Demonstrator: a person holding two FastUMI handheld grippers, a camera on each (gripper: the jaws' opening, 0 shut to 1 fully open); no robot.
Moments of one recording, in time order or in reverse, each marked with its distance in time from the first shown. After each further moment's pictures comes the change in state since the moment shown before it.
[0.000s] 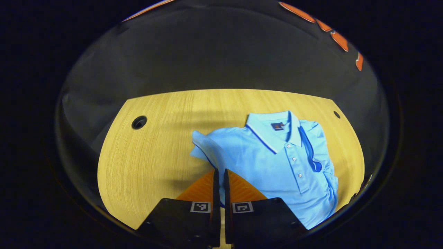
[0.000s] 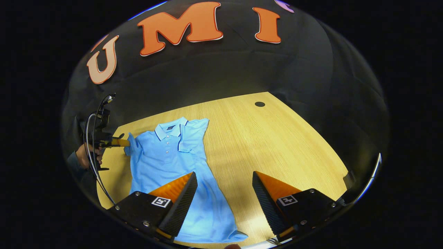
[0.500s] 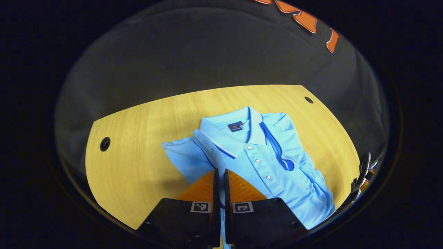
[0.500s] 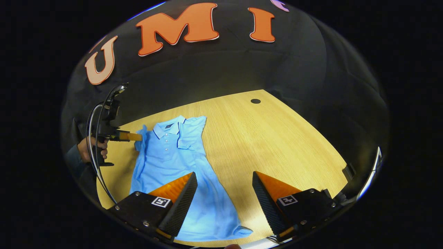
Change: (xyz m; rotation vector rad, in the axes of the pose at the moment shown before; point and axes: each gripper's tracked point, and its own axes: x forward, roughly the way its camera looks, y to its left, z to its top) left arm 0.014 -0.084 0.007 0.147 0.034 -0.191; right arm -0.010 0.008 -0.015 0.016 0.007 -0.018
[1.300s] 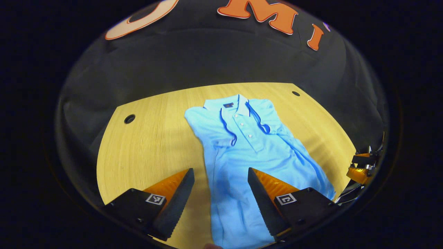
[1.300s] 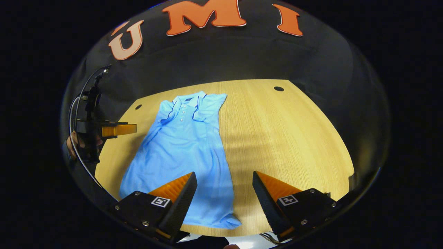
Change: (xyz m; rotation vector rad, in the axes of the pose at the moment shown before) left arm -0.141 -0.023 -0.131 -0.043 -0.063 0.116; right arm -0.009 -0.010 -0.065 -0.187 0.141 0.178
